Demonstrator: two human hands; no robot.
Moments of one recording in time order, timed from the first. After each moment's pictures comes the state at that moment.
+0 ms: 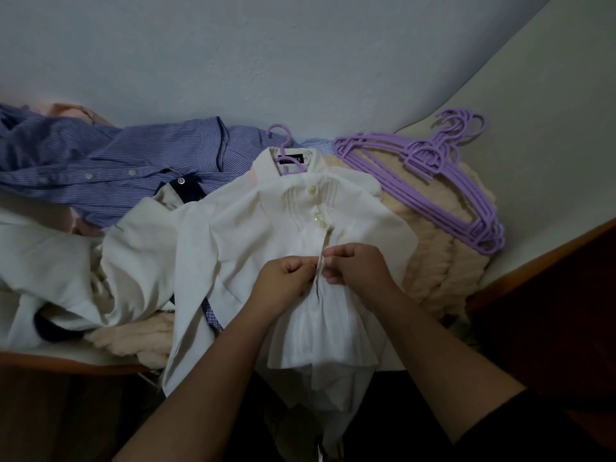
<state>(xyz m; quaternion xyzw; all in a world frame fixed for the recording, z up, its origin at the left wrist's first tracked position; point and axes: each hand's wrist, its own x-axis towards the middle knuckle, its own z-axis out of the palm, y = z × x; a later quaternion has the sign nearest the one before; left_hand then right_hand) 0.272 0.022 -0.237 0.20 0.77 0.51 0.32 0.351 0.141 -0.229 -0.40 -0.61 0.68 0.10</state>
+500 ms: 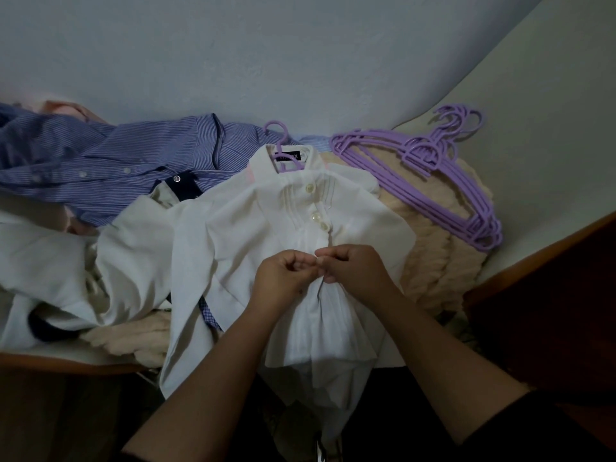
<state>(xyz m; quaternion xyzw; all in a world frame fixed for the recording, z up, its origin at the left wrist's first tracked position) 0.276 0.029 -0.241 0.17 0.74 0.57 0.31 0.360 0.140 -0.233 -0.33 -0.71 0.61 0.11</state>
